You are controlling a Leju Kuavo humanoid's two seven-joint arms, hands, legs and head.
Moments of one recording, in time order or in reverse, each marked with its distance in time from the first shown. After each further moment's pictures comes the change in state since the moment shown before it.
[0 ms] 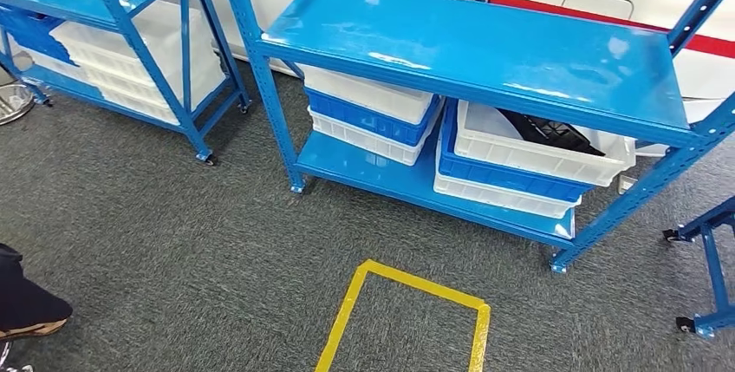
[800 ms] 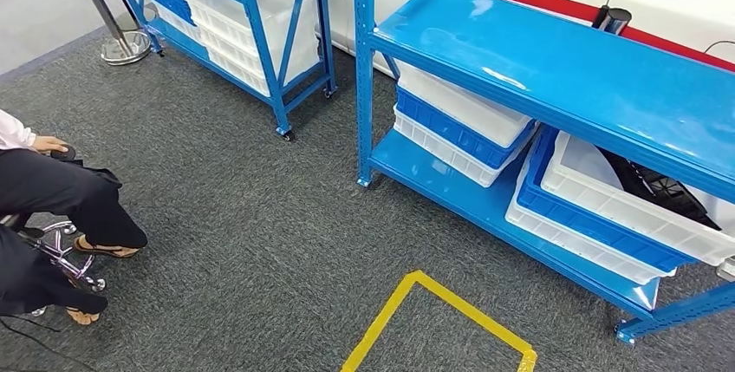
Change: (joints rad) left arm 0.000 0.002 -0.005 0.000 -0.010 -0.012 -0.005; right arm 0.006 0.005 0.006 0.000 -0.014 -0.002 -0.007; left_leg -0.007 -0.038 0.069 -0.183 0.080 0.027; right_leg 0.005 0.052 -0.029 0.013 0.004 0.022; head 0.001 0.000
